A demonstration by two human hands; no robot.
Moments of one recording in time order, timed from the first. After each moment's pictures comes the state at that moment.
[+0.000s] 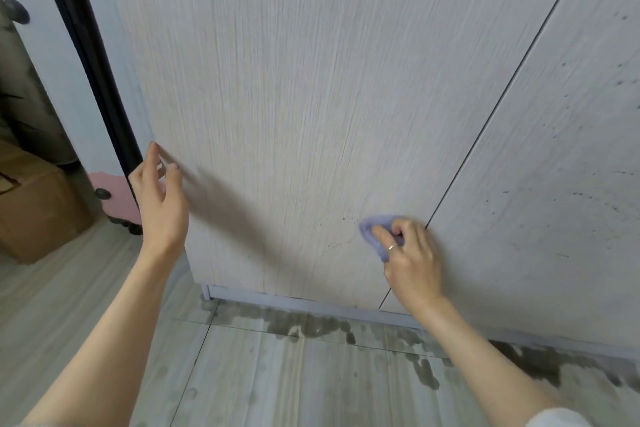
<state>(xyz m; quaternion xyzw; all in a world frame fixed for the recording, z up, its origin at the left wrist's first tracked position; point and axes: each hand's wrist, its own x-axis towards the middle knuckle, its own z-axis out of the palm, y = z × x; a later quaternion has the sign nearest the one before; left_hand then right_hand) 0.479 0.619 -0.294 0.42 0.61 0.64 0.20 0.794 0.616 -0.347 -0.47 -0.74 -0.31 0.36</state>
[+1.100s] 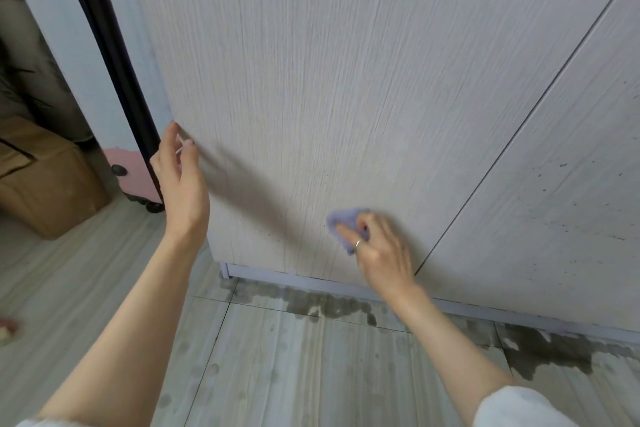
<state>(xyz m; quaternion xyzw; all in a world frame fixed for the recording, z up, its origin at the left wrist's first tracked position) 0.477 0.625 -0.310 0.38 0.59 0.67 0.25 0.731 0.622 -0.393 -0.44 -0.81 -0.19 0.35</state>
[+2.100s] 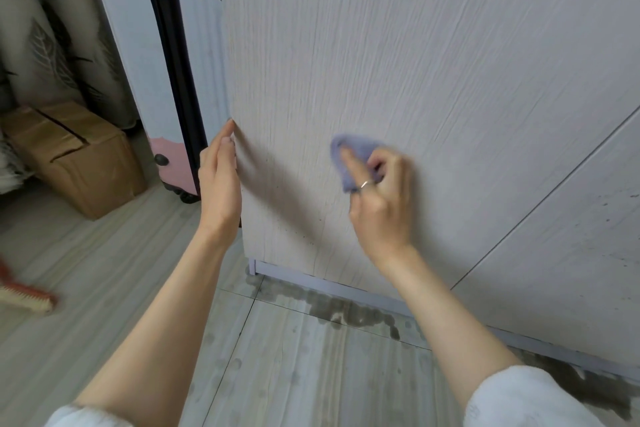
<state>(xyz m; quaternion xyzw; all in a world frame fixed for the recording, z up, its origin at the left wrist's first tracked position) 0.447 0.628 -0.323 0.40 0.53 0.69 0.31 0.643 0.649 -0.321 -0.44 -0.75 -0.18 0.45</state>
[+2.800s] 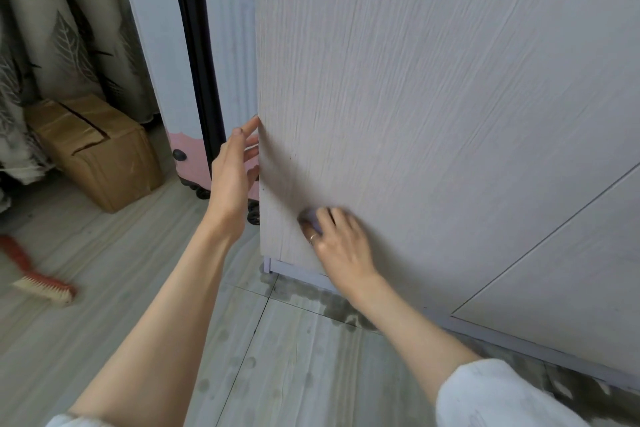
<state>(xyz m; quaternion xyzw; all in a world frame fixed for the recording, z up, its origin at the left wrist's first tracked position) 0.434 0.617 -0.306 0.38 0.50 0.68 0.38 0.594 0.641 -0.396 -0.36 -0.85 -0.27 0.28</state>
